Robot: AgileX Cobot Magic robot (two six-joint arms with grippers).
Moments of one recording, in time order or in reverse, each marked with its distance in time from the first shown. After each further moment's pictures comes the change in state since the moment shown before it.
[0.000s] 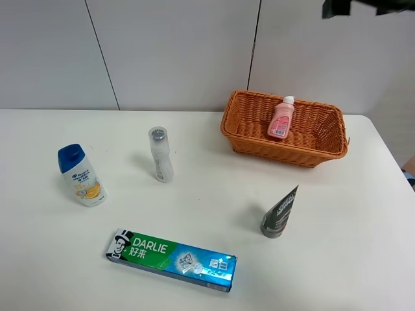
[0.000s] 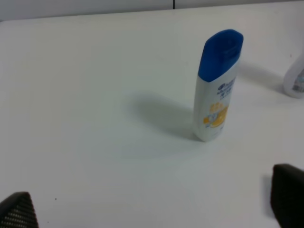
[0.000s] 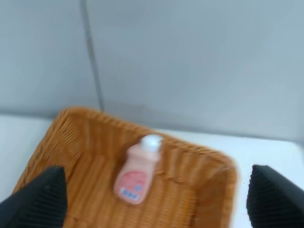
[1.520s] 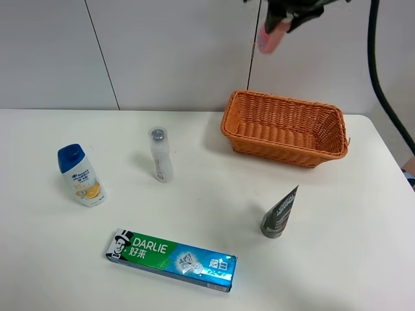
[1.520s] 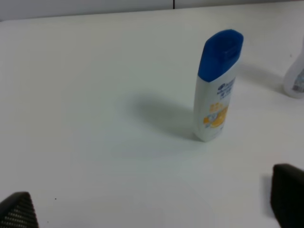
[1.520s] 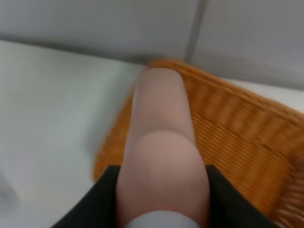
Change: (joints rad) left arm 0.000 0.000 0.000 0.000 0.000 0.000; right arm 0.121 0.510 -0.574 0.155 0.408 -0.063
